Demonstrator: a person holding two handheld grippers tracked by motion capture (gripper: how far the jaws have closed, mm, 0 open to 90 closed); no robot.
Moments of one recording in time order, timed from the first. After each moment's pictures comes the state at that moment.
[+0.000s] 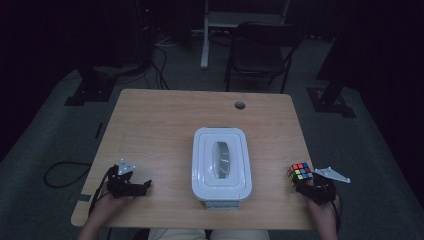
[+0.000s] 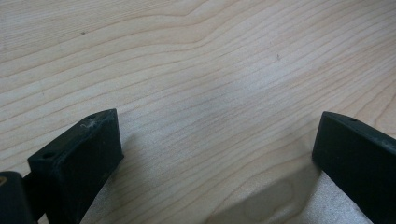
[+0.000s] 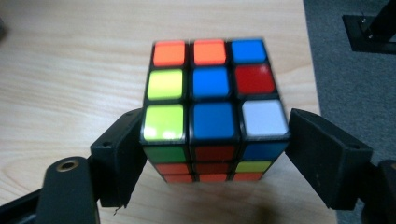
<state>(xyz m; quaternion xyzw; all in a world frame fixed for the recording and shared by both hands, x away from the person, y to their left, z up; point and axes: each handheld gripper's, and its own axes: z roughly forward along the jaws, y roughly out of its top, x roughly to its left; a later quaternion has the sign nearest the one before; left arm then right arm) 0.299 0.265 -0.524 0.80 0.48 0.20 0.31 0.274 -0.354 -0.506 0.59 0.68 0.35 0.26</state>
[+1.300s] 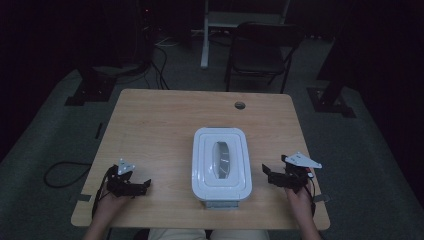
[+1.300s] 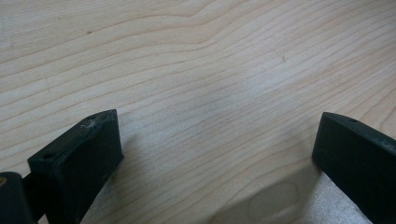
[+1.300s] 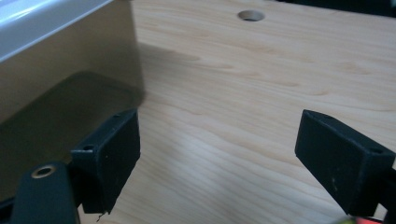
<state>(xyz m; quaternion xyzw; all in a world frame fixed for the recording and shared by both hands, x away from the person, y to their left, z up) 0.300 0.266 -0.524 0.79 0.49 0.20 0.31 0.302 -0.268 -0.476 0.46 0.74 0.43 0.24</state>
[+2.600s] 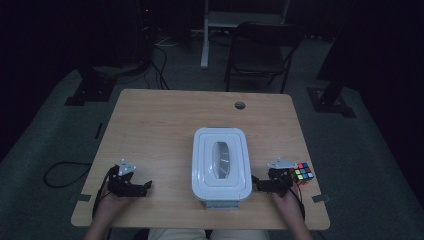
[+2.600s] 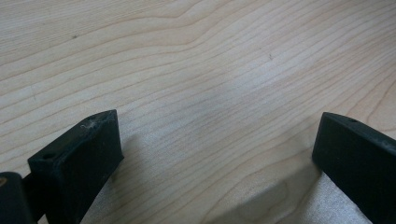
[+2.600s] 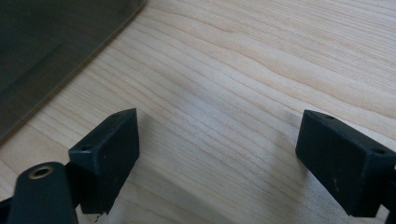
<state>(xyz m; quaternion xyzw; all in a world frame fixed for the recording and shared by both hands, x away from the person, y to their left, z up) 0.299 0.264 -0.524 0.80 0.47 0.20 0.31 0.318 -0.247 -0.527 0.46 0.79 0.34 0.20</state>
